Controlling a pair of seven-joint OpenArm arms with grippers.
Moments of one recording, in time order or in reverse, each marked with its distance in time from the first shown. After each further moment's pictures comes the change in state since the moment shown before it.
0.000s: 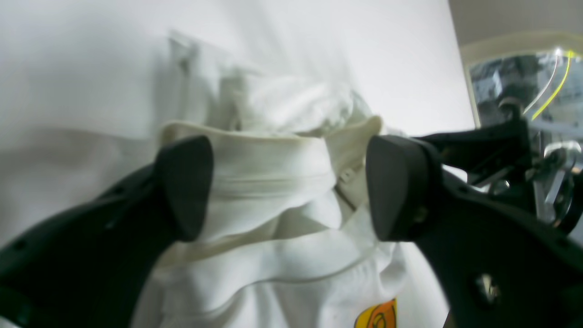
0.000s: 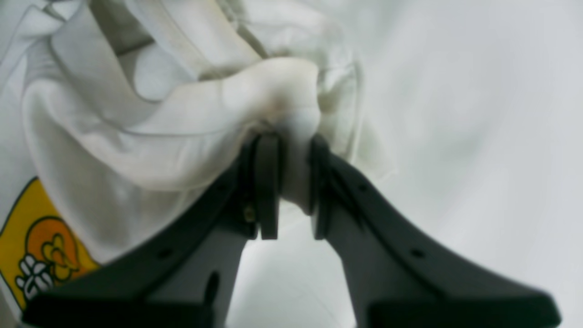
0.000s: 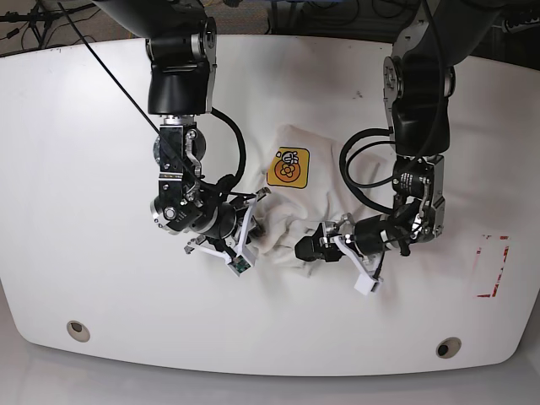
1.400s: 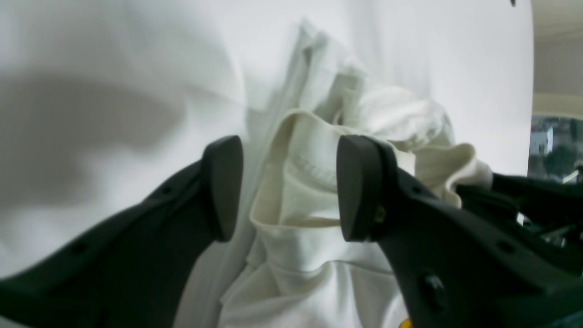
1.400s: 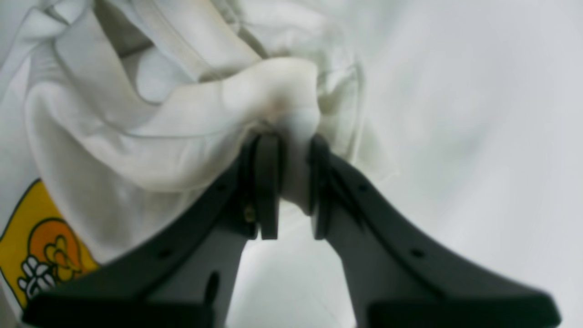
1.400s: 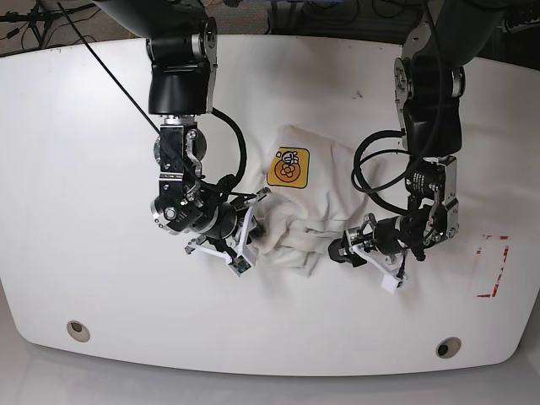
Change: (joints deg) left arm -0.1 -3.4 0.3 0.6 3.2 15.0 -0.4; right arm 0.0 -0.1 0.1 0.0 0.0 0.0 0.0
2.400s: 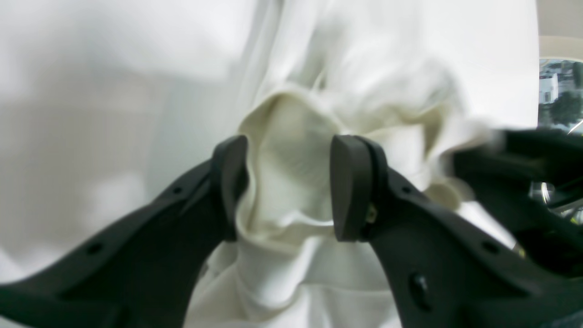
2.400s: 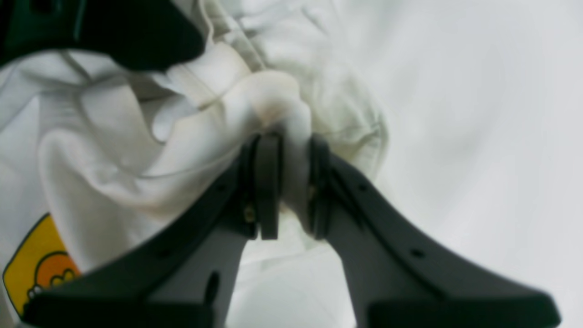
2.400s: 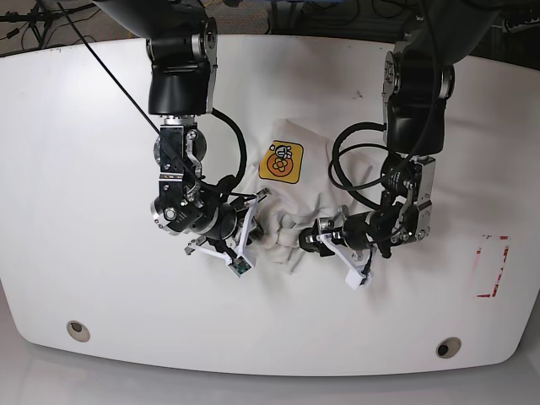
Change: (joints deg) left arm 0.5 3.0 8.5 0.2 -0.2 -0.6 -1.4; right arm 0.1 0.0 0.0 0.1 0.0 0.0 0.0
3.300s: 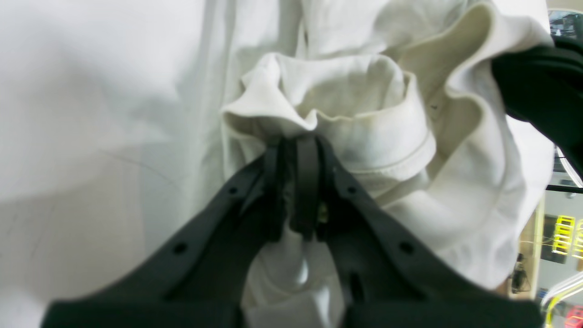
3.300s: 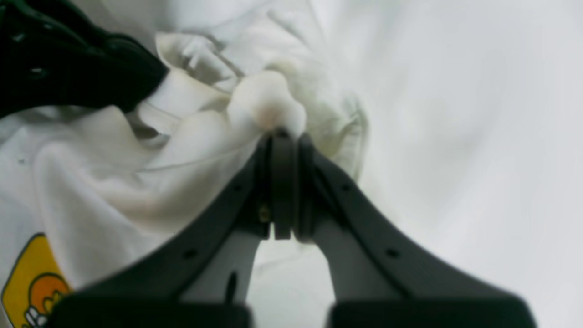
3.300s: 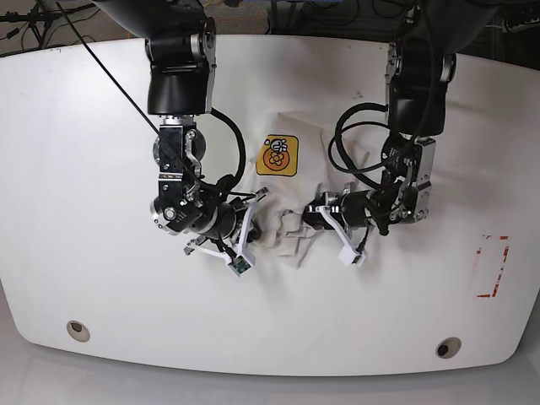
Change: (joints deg) left arm 5.5 -1.4 1.4 4.9 0.1 -5.4 1.5; right arm -0.2 0.7 -0.4 0.1 0.0 0.0 0.1
